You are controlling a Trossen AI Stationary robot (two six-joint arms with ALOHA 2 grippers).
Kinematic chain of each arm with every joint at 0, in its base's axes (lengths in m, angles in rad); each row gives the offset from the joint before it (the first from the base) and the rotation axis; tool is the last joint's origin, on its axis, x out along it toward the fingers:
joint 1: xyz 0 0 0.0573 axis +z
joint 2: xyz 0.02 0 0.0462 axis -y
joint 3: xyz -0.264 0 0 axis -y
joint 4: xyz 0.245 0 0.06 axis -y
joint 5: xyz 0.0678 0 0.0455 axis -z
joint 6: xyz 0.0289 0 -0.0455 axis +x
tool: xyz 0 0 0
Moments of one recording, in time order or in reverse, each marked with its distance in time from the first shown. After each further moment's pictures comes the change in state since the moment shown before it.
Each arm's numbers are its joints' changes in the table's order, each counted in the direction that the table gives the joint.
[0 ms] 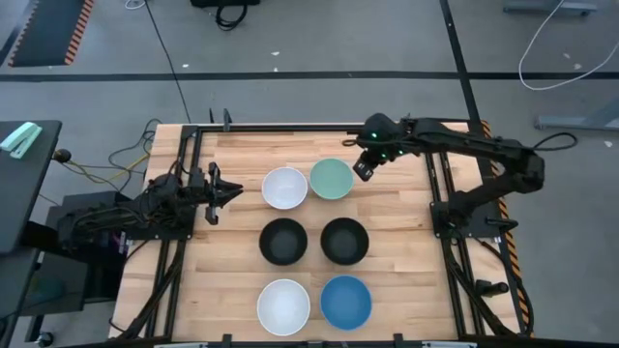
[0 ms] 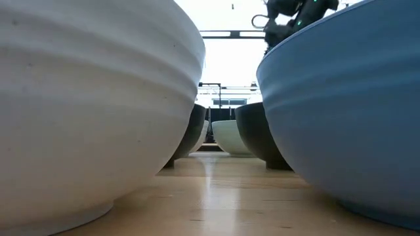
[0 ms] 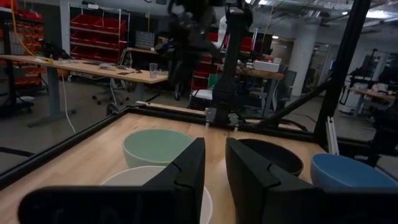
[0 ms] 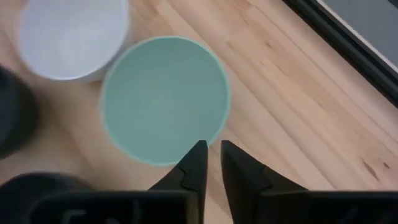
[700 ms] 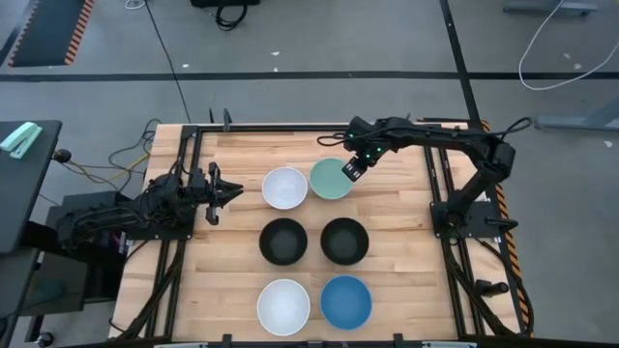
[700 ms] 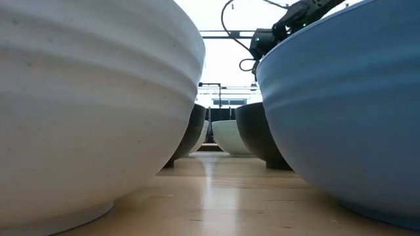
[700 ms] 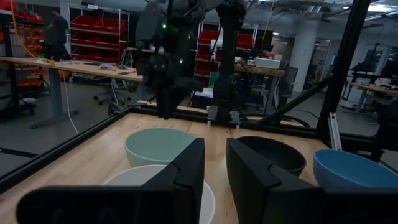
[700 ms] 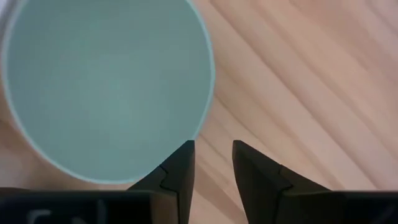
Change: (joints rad) left arm 0.000 -0.003 0.000 -0.003 0.000 0.018; right arm -0.078 -0.256 0.005 0.004 -0.098 0.002
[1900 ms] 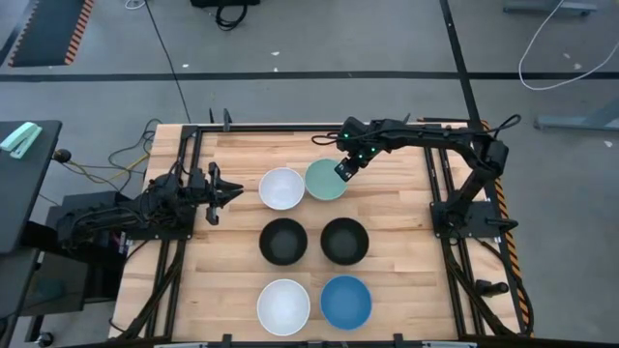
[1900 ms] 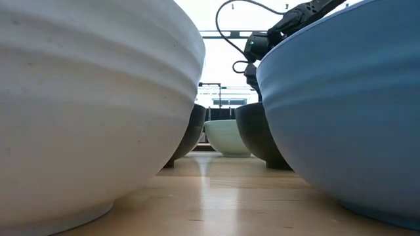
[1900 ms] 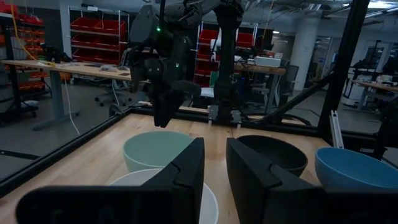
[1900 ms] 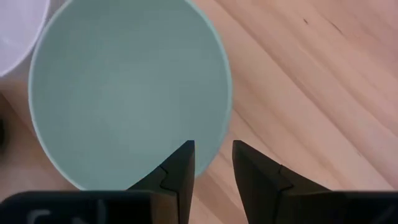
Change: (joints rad) left arm 0.000 0.000 0.000 0.000 0.000 0.016; right arm 0.001 -0.047 0.000 0.124 -0.078 0.022
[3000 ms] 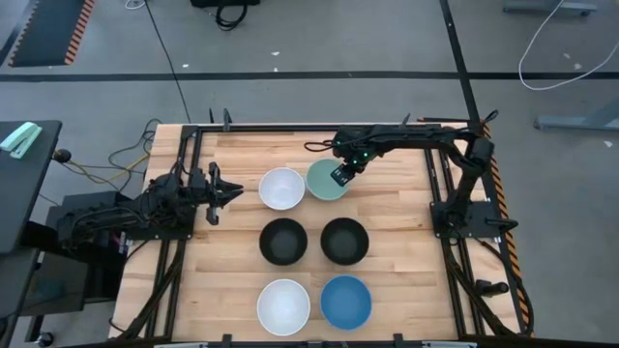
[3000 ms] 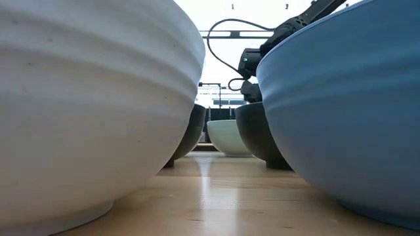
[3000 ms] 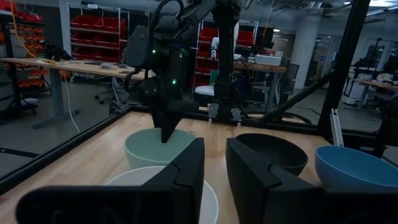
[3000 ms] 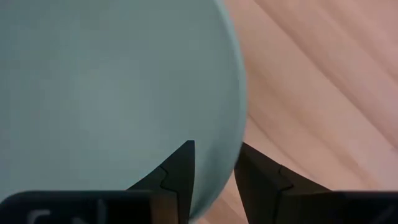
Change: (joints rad) left arm 0.000 0.000 0.000 -0.010 0.000 0.000; right arm 0.014 -0.118 -0.002 0.016 0.007 0.038
